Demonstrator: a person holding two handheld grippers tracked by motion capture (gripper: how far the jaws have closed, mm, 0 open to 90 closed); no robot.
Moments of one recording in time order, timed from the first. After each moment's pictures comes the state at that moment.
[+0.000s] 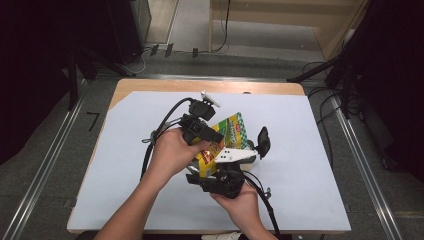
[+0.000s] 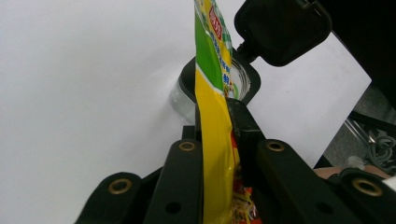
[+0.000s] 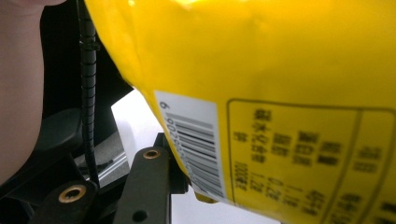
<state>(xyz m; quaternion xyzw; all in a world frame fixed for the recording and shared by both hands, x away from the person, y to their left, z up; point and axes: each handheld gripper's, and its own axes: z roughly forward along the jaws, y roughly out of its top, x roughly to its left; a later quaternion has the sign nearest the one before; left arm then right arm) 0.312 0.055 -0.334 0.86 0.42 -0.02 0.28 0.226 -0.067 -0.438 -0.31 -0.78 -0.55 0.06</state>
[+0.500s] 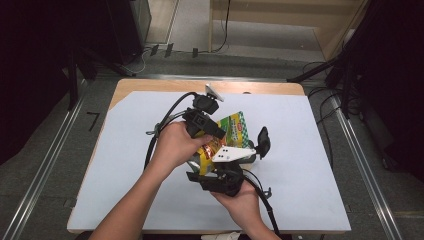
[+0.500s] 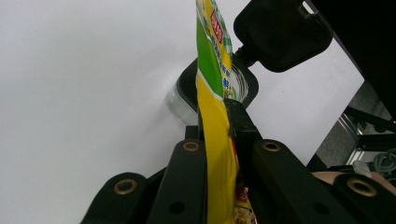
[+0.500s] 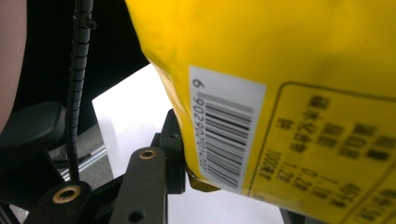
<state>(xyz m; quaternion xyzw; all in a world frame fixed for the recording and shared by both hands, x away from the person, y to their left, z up) 0.331 0.047 -0.330 0.87 0.42 -0.05 0.26 0.227 -0.065 -0.431 -0.30 -0.79 -0.53 0.02</state>
